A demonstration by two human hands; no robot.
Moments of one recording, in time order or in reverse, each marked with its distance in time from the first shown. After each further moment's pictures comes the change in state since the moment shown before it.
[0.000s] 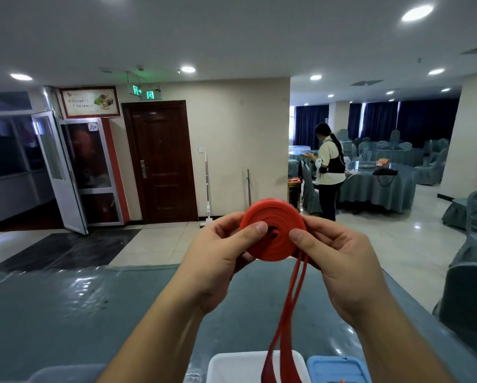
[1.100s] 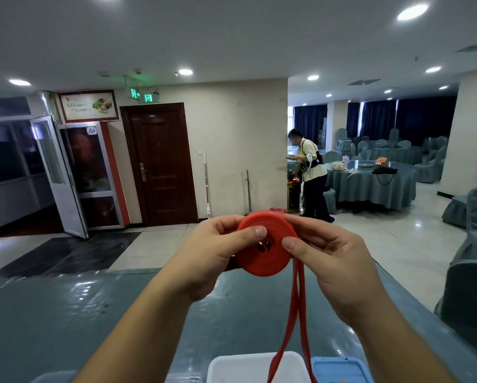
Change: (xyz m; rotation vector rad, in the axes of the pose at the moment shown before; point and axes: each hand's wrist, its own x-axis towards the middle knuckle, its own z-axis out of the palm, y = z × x) left_hand 0.007 0.013 -0.002 0.282 -0.090 -0.078; right_hand 0.002 0.002 -0.008 -0.060 -0.074 -0.080
